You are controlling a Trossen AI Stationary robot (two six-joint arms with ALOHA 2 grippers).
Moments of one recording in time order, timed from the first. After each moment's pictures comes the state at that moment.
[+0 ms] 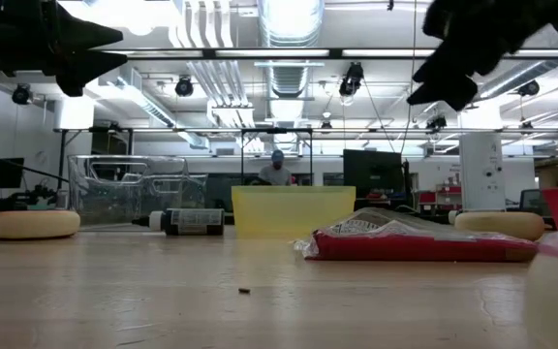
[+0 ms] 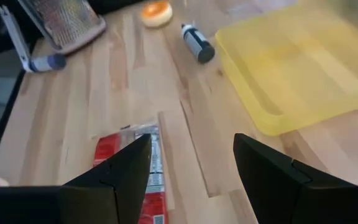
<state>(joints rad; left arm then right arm) -0.09 0.00 0.12 0.10 -0.44 0.02 0.01 0.89 0.62 -0.32 0.03 0.36</state>
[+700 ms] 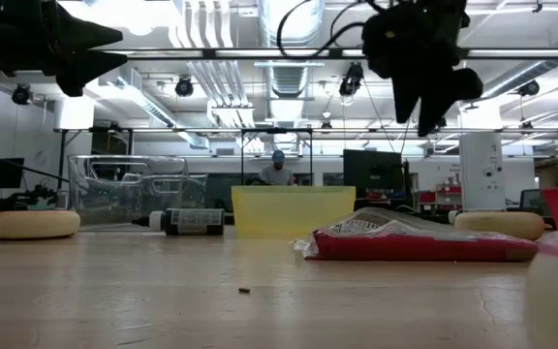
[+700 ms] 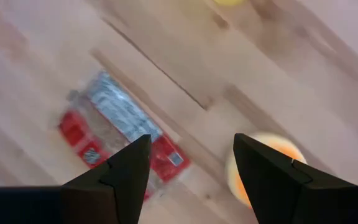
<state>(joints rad) -0.09 0.00 0.12 0.10 -0.44 0.01 0.02 1.50 1.21 -1.02 0.02 0.95</state>
